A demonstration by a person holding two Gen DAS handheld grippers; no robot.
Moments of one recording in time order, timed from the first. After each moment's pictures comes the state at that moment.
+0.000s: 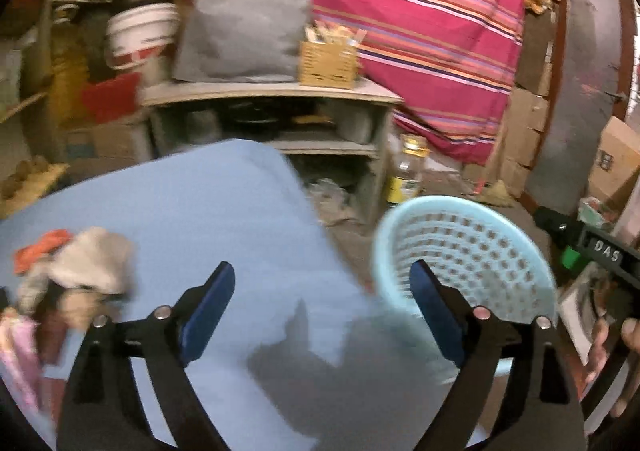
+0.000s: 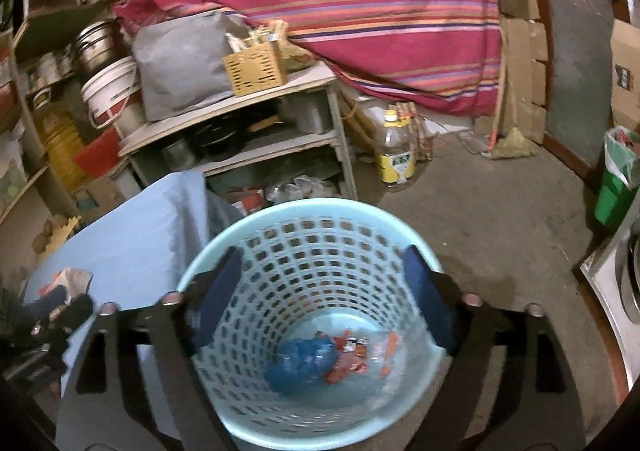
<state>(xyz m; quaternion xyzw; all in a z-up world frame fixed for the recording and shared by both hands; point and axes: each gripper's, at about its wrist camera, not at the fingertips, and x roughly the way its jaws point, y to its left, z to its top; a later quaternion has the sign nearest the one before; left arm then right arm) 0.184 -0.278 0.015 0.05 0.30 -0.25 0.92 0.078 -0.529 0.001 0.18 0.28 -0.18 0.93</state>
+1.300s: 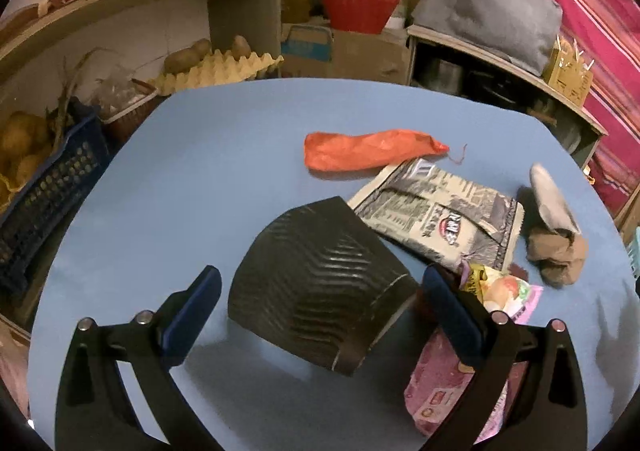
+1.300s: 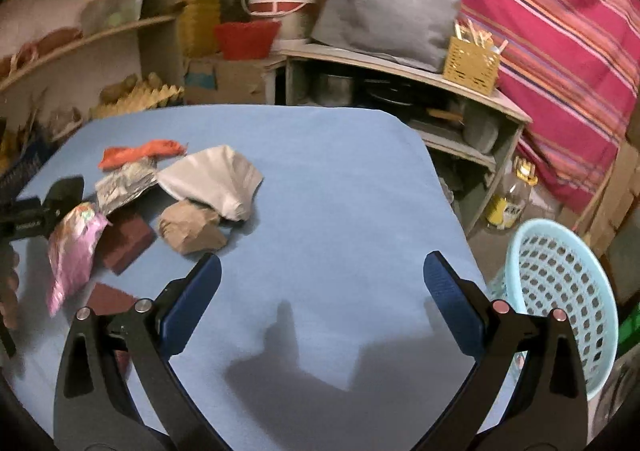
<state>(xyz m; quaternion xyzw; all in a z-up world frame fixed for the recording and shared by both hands) 0.273 0.066 -0.056 -0.02 0.40 -0.01 0.91 0.186 -0.224 -0.024 -0.04 0.34 -0.03 0.94</state>
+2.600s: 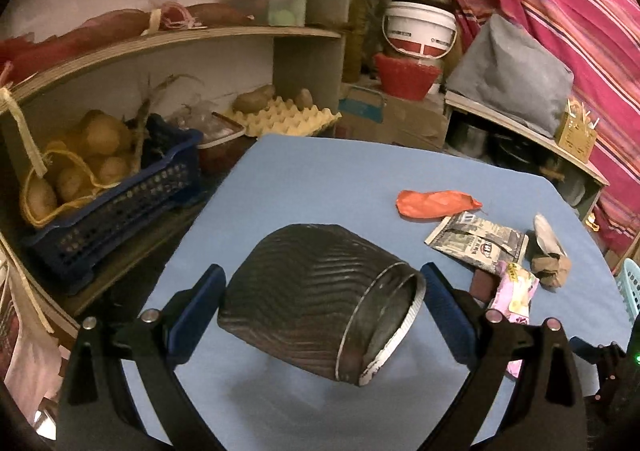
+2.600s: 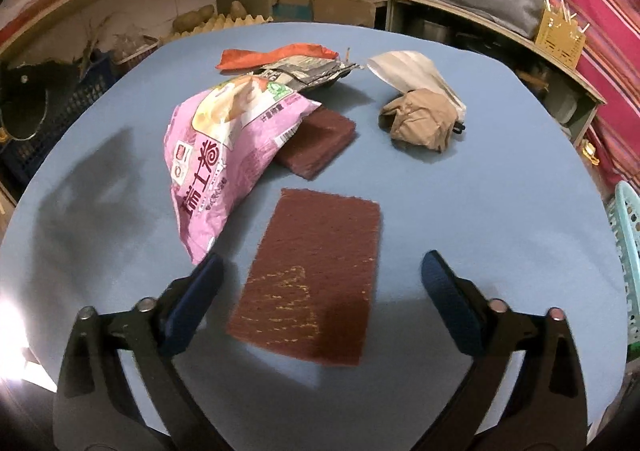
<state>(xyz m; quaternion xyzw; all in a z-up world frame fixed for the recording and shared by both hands) 0.186 0.166 0.004 -0.05 0.31 0.03 0.95 0.165 -0.078 -0.079 -0.04 0.43 0.07 0.90</state>
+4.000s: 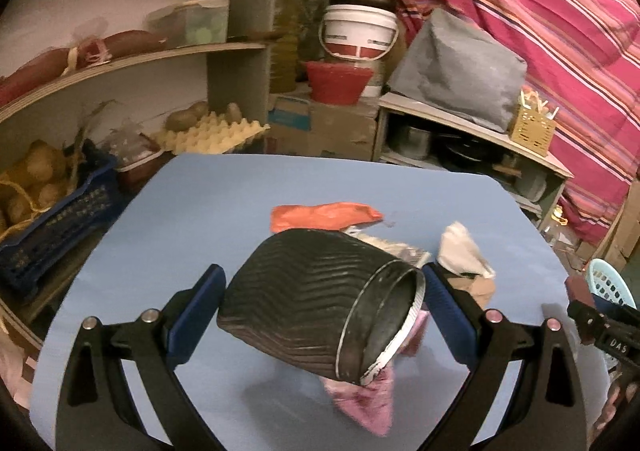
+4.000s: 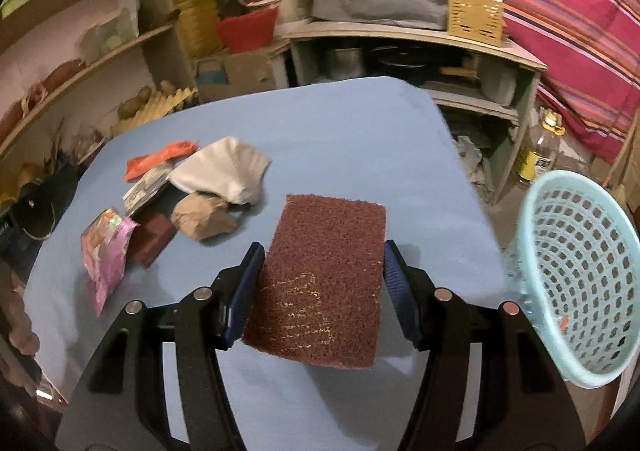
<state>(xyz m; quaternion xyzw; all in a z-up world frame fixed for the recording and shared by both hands) 0.214 0.036 0.020 -0.04 0.30 -0.03 0.95 0.174 -0.274 -0.018 0.07 0.38 0.02 0.92</state>
